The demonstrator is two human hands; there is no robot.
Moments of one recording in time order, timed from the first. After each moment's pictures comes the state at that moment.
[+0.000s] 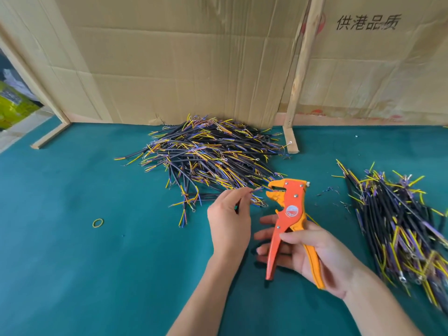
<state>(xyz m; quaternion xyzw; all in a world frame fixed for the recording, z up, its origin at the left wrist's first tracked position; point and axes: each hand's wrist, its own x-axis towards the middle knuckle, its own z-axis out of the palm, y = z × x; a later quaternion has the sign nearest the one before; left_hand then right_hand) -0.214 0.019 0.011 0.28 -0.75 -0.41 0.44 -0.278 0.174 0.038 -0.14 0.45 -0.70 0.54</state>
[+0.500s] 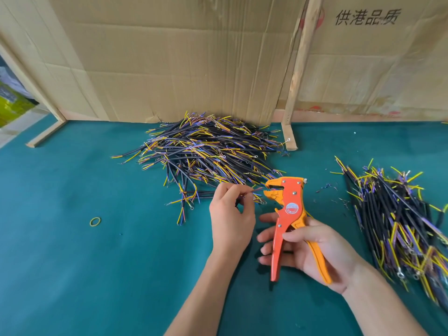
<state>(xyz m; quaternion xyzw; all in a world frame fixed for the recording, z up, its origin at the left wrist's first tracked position) -0.215 0.018 0.010 0.25 -0.77 -0.37 0.45 -0.281 0.175 0.040 -0.13 0.44 -0.70 0.55</state>
